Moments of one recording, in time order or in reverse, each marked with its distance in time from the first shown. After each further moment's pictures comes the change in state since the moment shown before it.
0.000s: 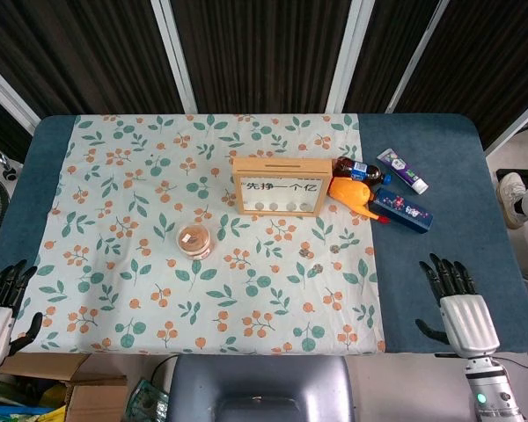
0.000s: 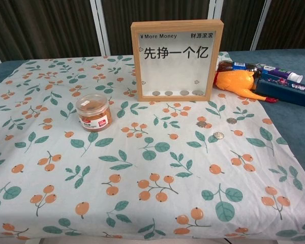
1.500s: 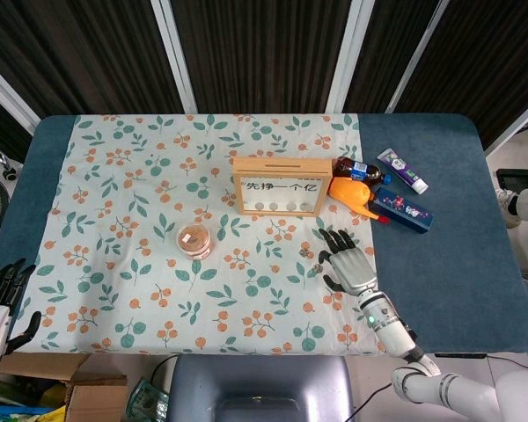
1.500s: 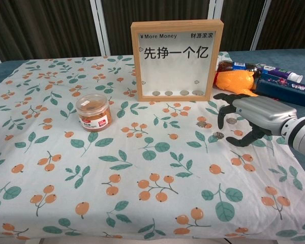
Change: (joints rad) left arm -0.008 0.015 0.001 0.017 0.006 -0.010 -0.067; right arm 0.441 -0.535 0.160 0.618 0.116 -0.478 0.108
